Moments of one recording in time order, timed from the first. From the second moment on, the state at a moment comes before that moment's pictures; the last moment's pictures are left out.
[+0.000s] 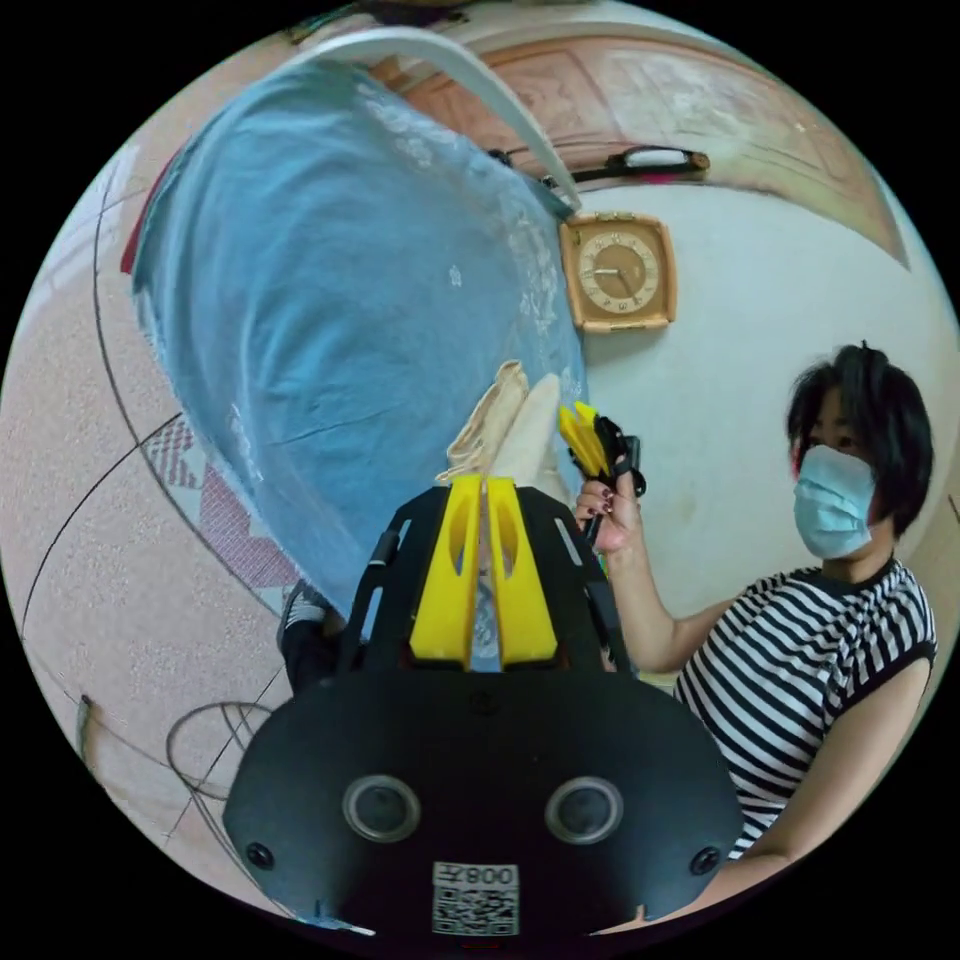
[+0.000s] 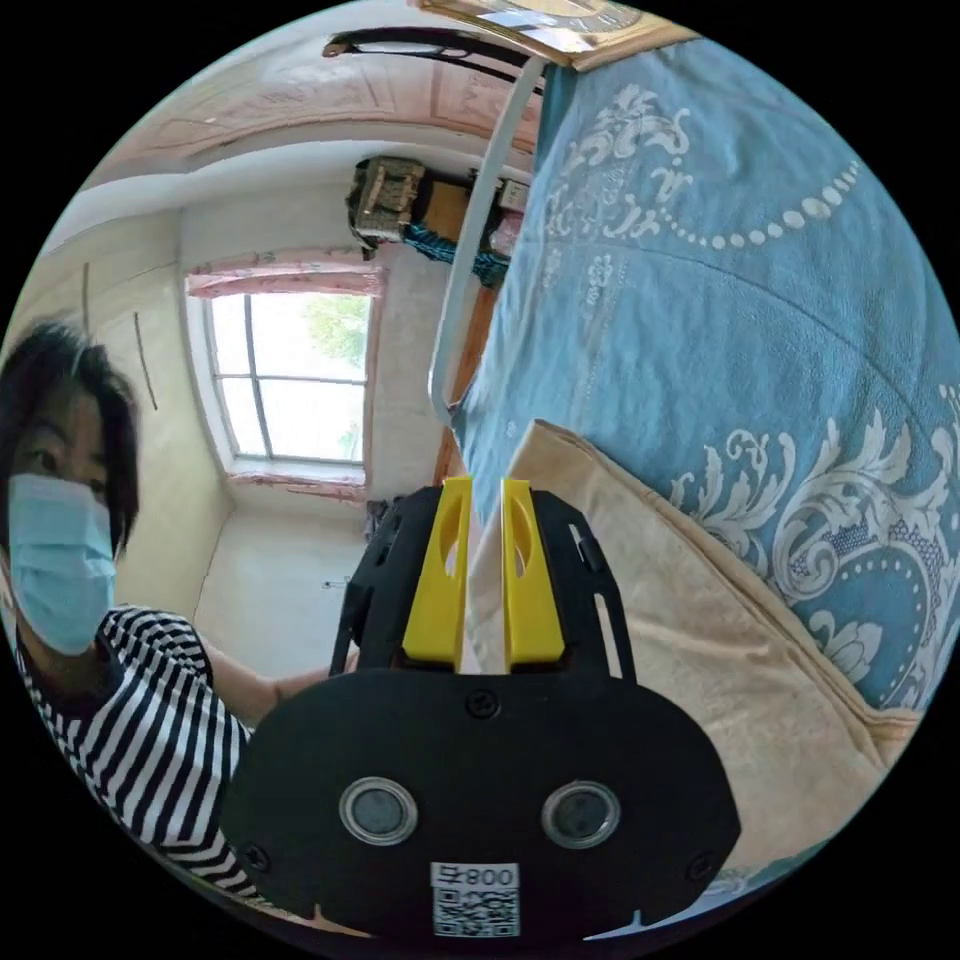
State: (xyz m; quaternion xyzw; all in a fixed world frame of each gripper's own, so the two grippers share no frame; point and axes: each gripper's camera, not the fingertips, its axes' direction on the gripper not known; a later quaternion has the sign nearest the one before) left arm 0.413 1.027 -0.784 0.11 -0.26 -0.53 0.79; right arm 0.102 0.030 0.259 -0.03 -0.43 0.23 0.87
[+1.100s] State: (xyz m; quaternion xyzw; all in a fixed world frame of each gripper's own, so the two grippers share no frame) left arm 0.371 1.039 -0.768 0.00 -0.28 -0.51 0.81; right arm 0.101 0.043 0.268 -0.09 -0.40 0.13 0.90
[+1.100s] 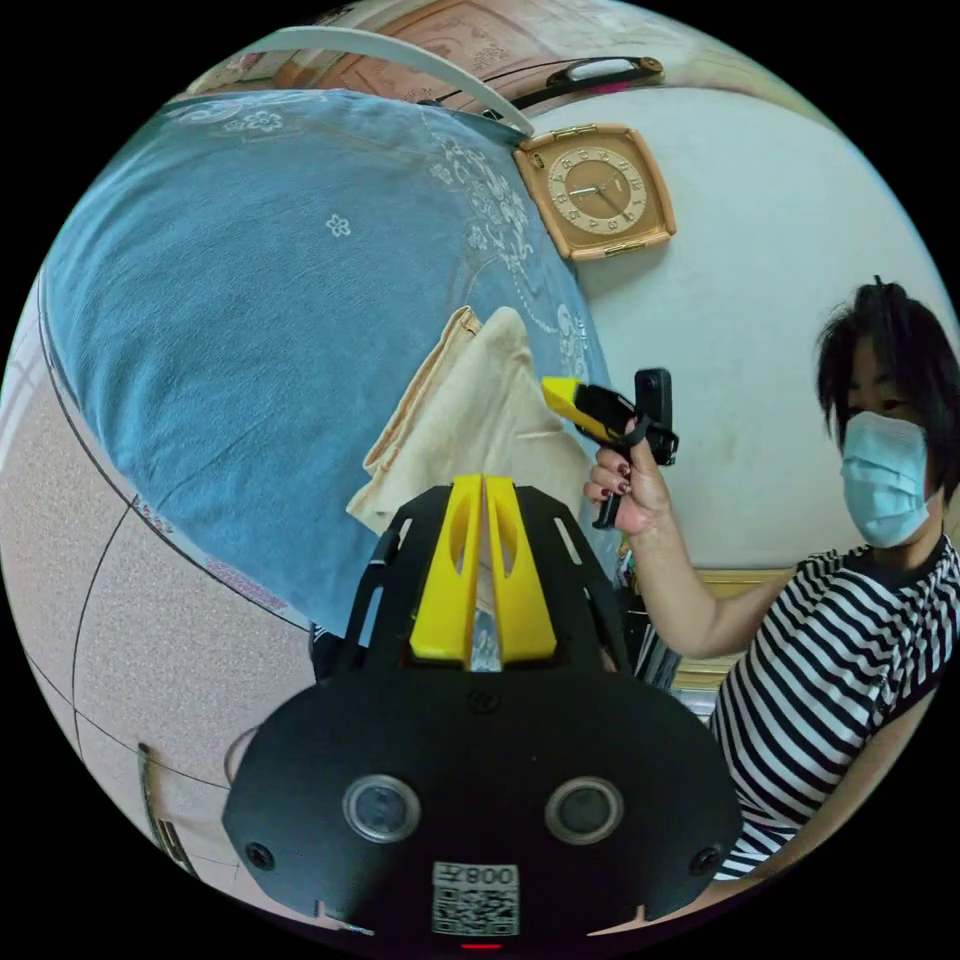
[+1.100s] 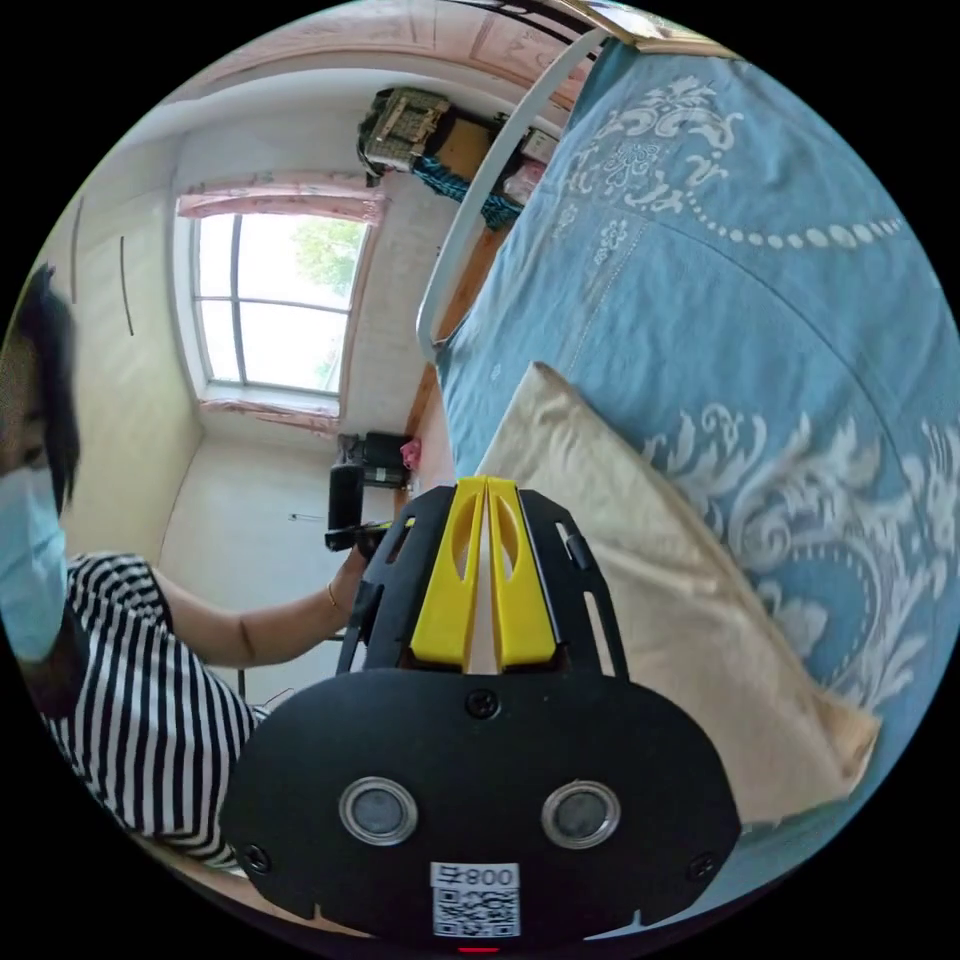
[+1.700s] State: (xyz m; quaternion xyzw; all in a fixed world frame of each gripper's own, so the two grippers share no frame) left arm 0.396 1.076 -0.657 0.06 -0.06 -0.67 0.74; right arm 0.157 0.341 0.270 -0.11 -0.47 0.38 0.79
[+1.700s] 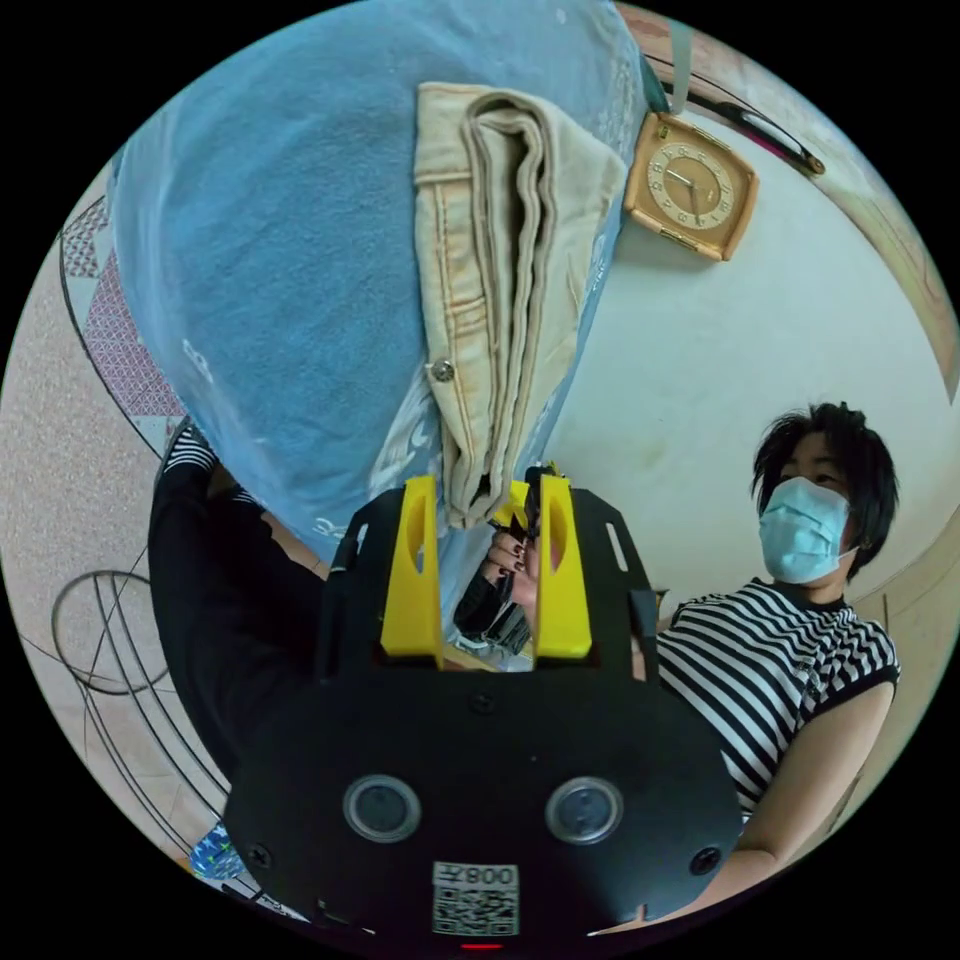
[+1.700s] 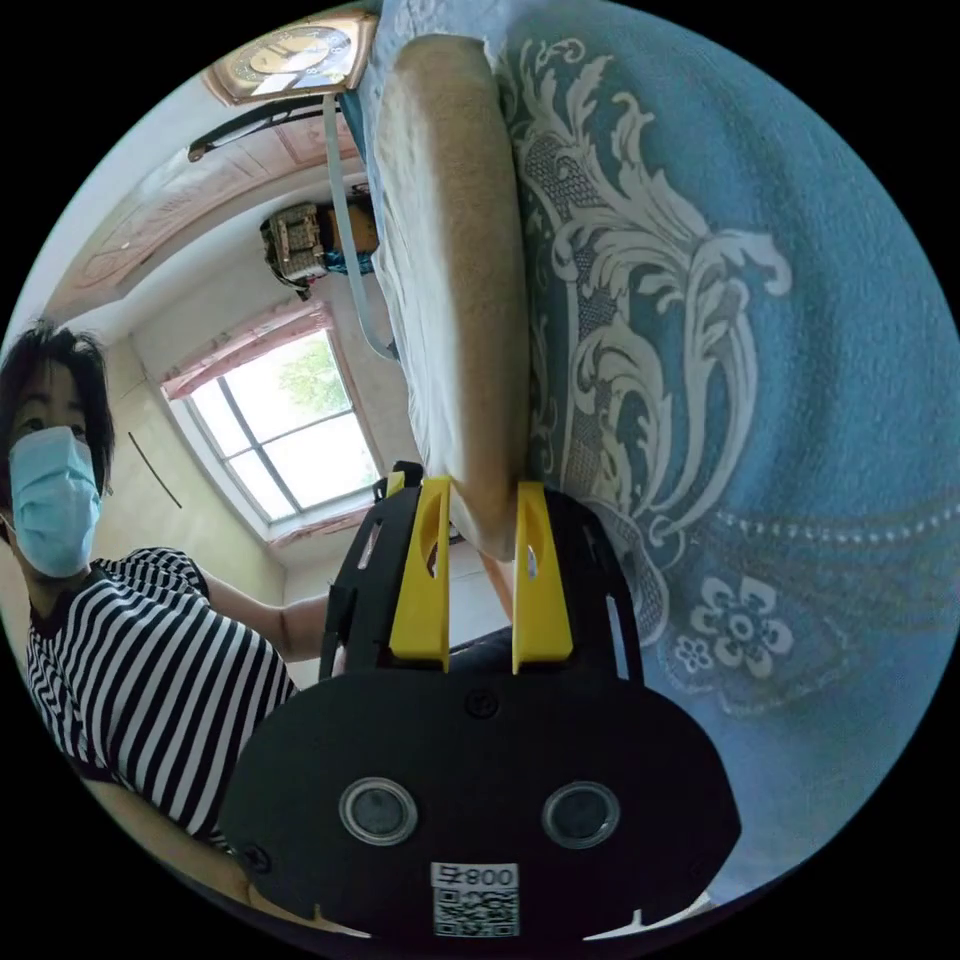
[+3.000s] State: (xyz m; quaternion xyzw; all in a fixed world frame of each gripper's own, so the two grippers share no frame) left arm 0.475 0.577 -0.255 -0.03 -0.11 -0.62 0.77; right arm 0.212 0.722 0.052 0.10 -0.51 0.43 0.74
